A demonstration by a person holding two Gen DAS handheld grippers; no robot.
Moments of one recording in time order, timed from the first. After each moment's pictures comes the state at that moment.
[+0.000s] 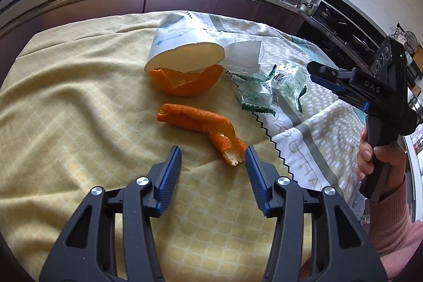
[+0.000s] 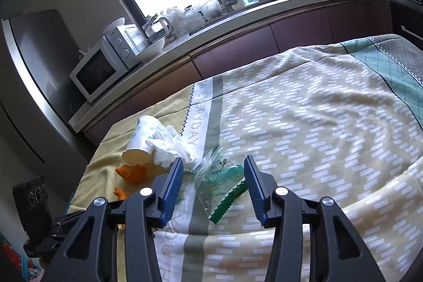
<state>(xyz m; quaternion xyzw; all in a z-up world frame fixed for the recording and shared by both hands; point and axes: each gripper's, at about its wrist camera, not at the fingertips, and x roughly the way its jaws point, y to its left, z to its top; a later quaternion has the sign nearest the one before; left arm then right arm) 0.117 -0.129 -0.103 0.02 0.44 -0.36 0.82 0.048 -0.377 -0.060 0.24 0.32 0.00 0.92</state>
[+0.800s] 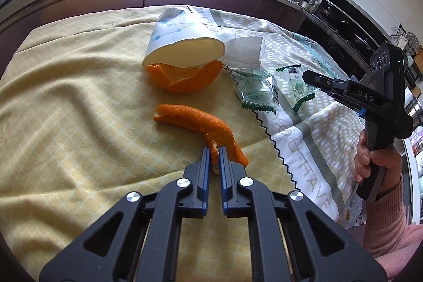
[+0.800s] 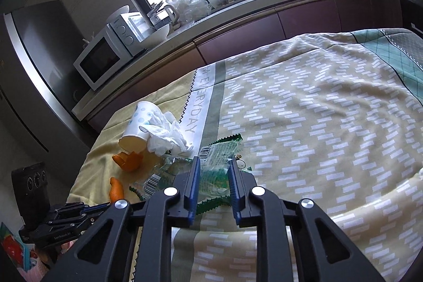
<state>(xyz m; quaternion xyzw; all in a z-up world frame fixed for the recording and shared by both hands) 0.119 -0.131 -0.102 0.02 0.45 -0.36 0.82 0.045 -0.378 -0.067 0.23 0.34 0.03 0.91</state>
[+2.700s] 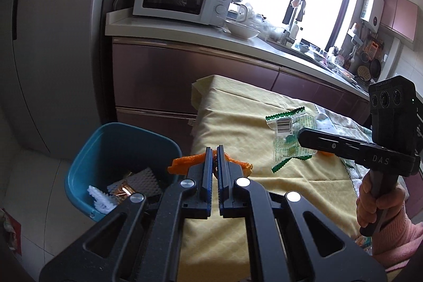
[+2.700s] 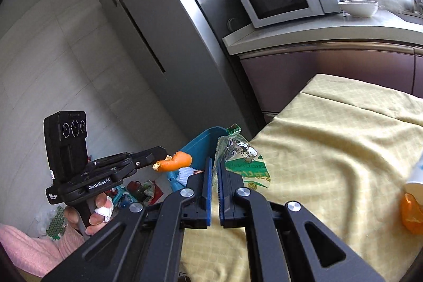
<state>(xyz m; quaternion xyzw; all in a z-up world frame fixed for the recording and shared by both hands) 0.076 0.191 -0.016 -0.09 0.31 -0.12 0.94 0.121 -0.051 -0.003 0.11 0.35 0.42 0.83</state>
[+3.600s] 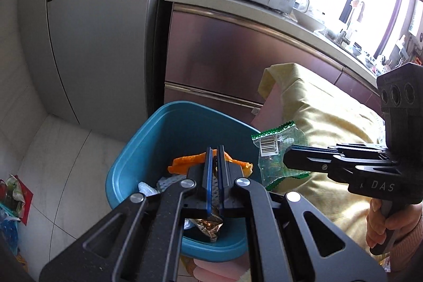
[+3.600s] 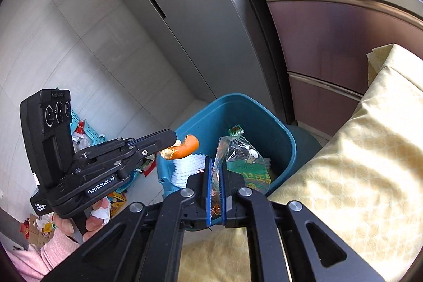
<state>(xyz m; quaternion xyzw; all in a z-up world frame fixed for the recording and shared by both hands) 0.143 0.282 -0.092 -0.12 0.38 0.00 0.92 0.193 0.097 -0.064 0.04 0.47 0.44 0.77</state>
